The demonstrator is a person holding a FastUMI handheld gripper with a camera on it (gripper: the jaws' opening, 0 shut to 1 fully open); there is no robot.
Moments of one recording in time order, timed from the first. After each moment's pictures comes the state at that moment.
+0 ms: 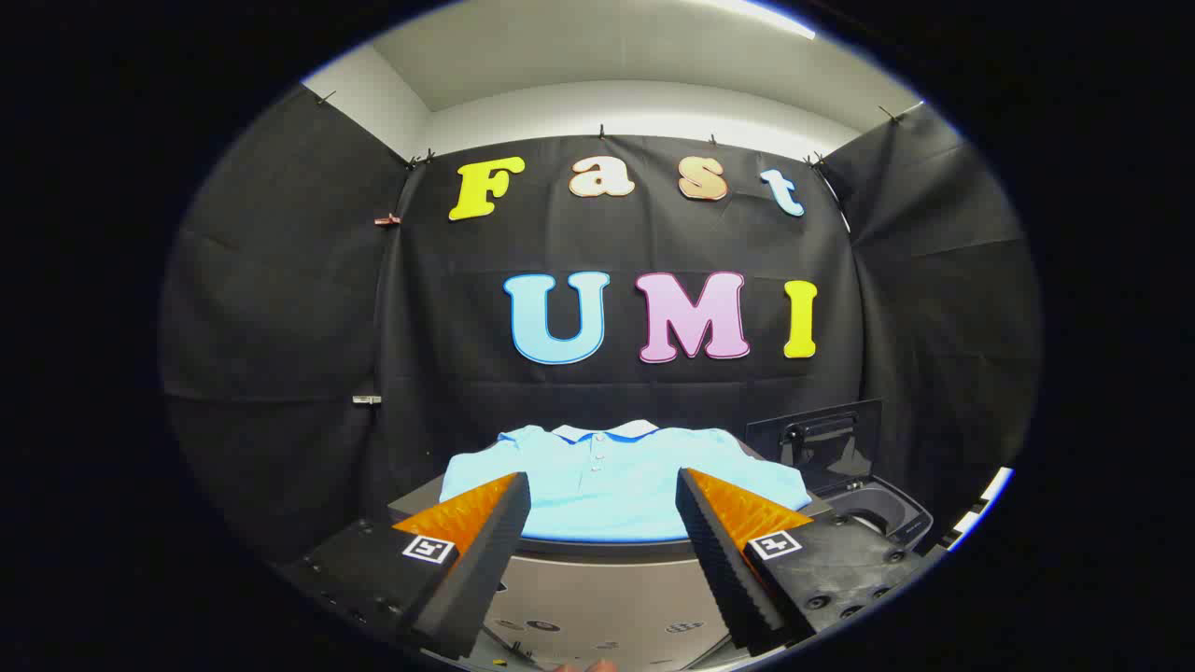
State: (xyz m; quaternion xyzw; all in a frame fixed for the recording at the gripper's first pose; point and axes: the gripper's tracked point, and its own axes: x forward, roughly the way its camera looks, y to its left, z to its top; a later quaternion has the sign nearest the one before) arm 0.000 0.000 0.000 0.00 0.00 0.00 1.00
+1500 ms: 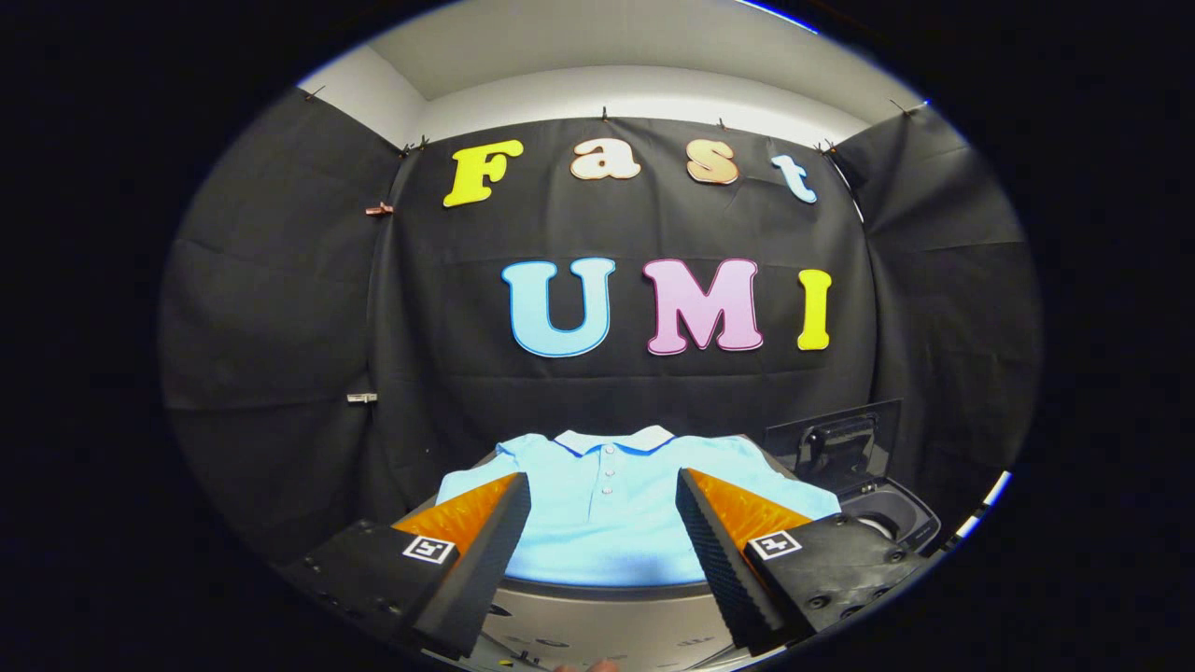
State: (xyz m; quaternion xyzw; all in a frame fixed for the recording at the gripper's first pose) arm 0.064 0.009 0.011 -0.01 0.03 0.00 1.00
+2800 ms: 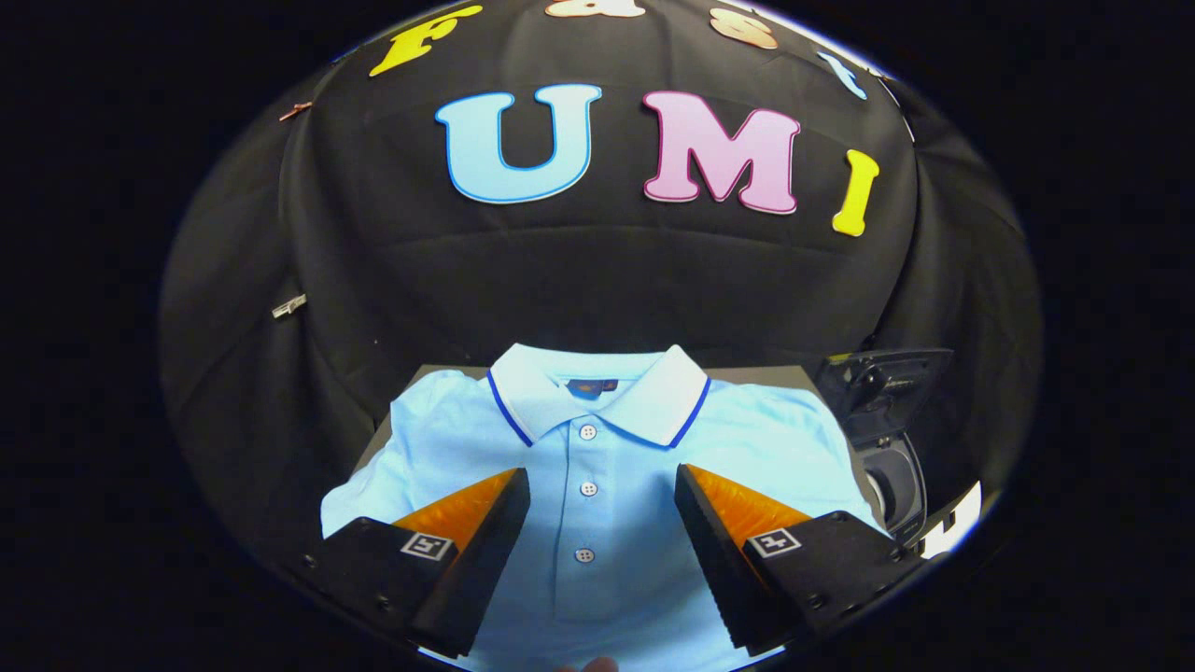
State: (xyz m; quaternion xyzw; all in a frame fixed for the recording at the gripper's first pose) arm 0.222 -0.011 -0.087 -0.01 0.33 -0.04 0.94
